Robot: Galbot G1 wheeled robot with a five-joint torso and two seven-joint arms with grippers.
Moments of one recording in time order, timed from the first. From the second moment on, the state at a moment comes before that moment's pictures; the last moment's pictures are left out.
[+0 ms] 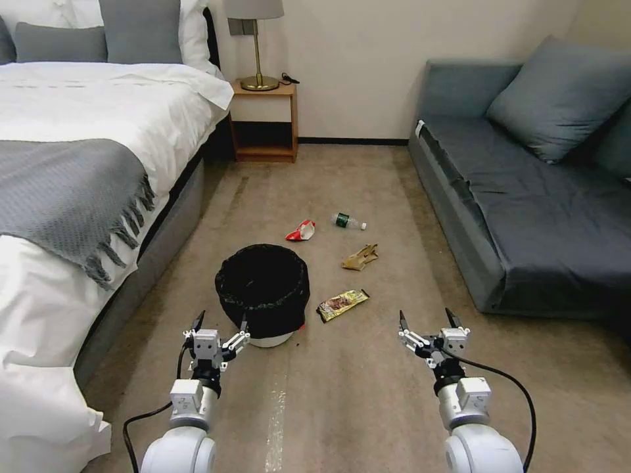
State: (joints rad) left arm 1.55 -1.50 -0.55 -2.00 0.00 0.00 0.00; right arm -1.55 1.50 0.55 2.00 0.00 0.00 0.00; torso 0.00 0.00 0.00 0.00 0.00
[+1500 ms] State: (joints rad) left arm 1.50 -1.44 -0.46 -2.03 -0.11 0.16 -0.20; right arm -1.69 1.54 0.50 2.17 0.06 -0.18 0.07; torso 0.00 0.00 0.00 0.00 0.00
